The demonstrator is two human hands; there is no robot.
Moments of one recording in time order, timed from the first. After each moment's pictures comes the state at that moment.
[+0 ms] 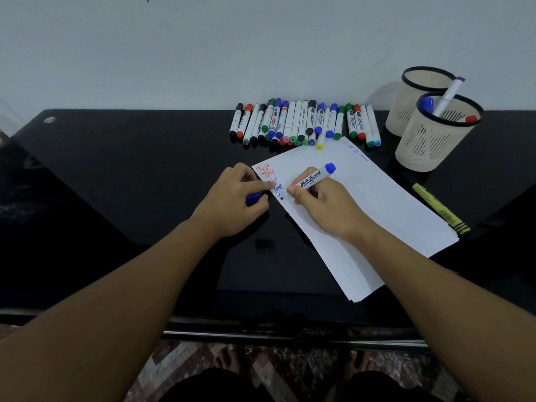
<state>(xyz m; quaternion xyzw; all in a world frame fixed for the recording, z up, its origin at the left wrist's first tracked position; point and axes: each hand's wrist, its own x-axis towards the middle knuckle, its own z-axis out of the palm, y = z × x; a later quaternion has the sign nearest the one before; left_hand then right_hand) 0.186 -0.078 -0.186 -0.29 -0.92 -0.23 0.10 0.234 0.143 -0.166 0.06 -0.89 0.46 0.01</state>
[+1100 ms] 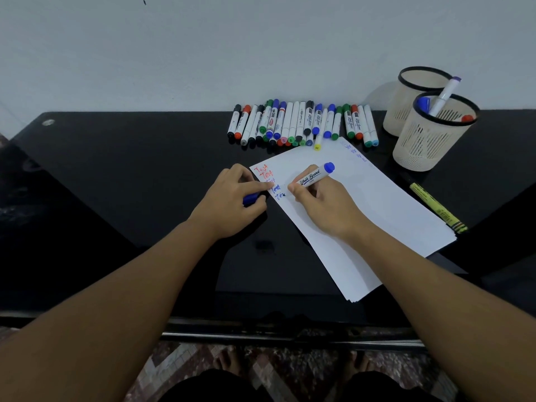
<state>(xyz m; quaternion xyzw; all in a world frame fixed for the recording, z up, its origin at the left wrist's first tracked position) 0.184 -0.080 -0.189 -0.29 -0.92 -0.23 0.11 0.234 0.141 -0.161 0.01 -0.91 0.42 0.01</state>
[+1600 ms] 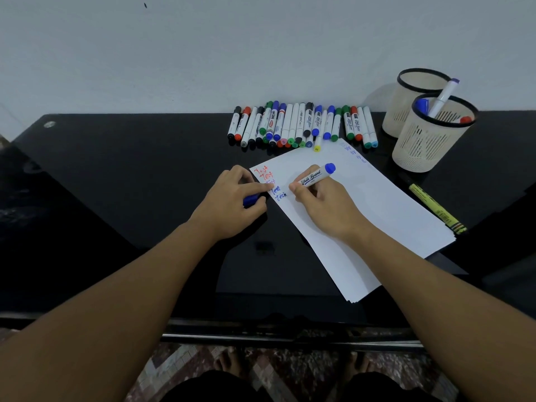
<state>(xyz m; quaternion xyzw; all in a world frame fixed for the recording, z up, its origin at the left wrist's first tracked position) 0.184 -0.079 -0.188 -0.29 -0.92 -0.23 0.10 0.233 0.141 -0.163 0.00 -0.90 0.43 0.02</state>
